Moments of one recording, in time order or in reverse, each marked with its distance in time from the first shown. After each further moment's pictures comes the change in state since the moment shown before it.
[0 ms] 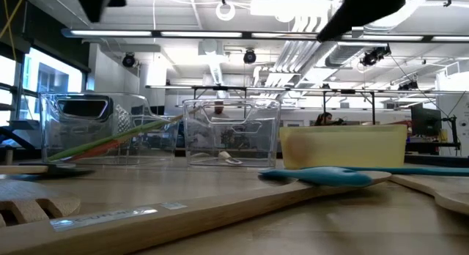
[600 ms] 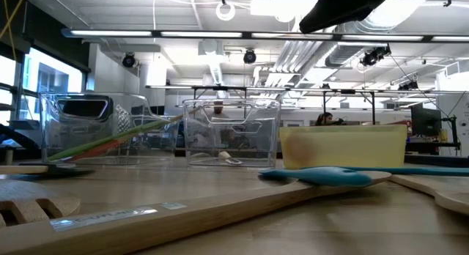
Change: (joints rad) left arm -0.300 0.003 0.000 0.064 -0.168 -0.868; right arm -0.042 0.001 0.000 0.149 -0.042 0.000
